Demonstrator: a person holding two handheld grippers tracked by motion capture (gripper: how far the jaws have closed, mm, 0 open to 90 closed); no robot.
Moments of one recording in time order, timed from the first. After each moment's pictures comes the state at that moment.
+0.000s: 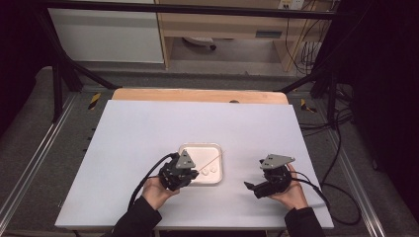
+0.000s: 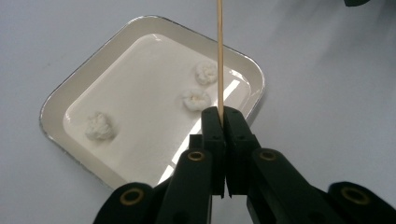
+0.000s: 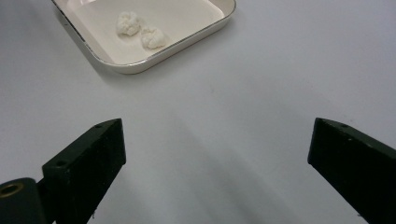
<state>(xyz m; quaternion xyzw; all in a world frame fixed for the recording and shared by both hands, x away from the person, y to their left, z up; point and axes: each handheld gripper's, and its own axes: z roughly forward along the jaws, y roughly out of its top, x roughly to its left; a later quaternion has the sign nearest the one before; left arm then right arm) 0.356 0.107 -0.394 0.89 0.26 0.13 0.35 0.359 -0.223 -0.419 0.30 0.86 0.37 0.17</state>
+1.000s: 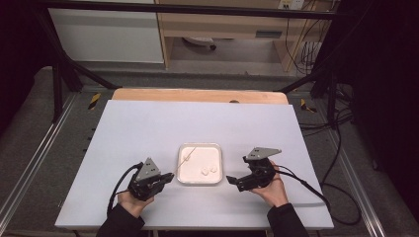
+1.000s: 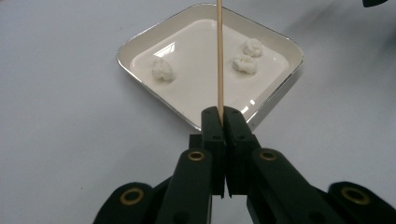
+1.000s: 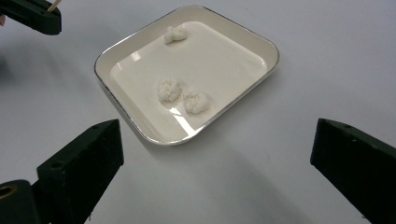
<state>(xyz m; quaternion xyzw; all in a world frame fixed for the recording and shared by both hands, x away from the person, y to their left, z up) 0.331 0.182 -0.415 0.84 0.32 0.16 0.42 0.374 -0.178 -0.413 0.33 0.83 0.43 0.10</state>
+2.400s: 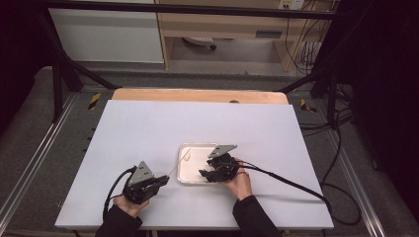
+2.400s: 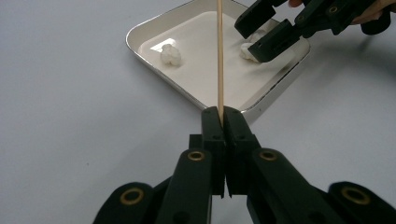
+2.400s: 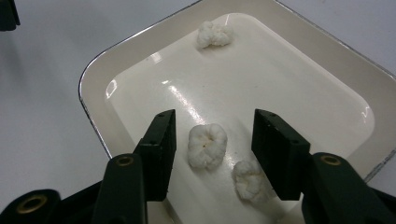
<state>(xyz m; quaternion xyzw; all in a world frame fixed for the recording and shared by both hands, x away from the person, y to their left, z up) 0.326 0.196 -0.427 0.83 0.33 0.15 0.43 0.405 -0.086 -0.444 0.30 0.87 0.38 0.10</state>
